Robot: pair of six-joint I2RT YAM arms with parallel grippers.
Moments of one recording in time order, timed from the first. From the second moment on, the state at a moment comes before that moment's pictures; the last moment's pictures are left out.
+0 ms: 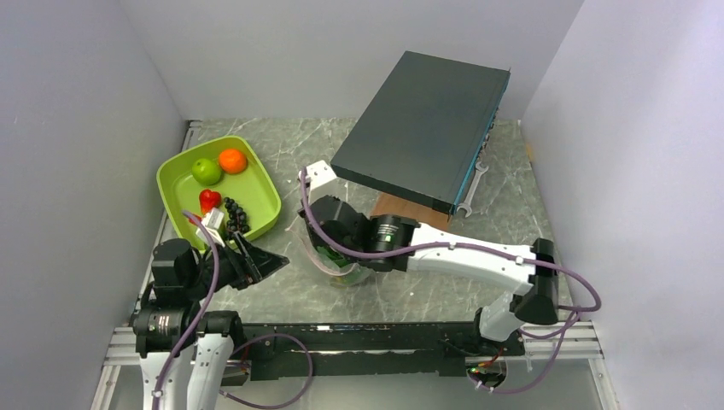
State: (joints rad) left arm 0.02 0.31 0.76 -0.92 0.75 -0.70; right arm 1.29 1.58 1.51 -0.46 0.57 0.45
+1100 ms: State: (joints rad) left arm 0.02 0.37 0.82 -0.87 0.70 -0.59; right arm 1.30 1.73 1.69 -0.40 0.48 0.53
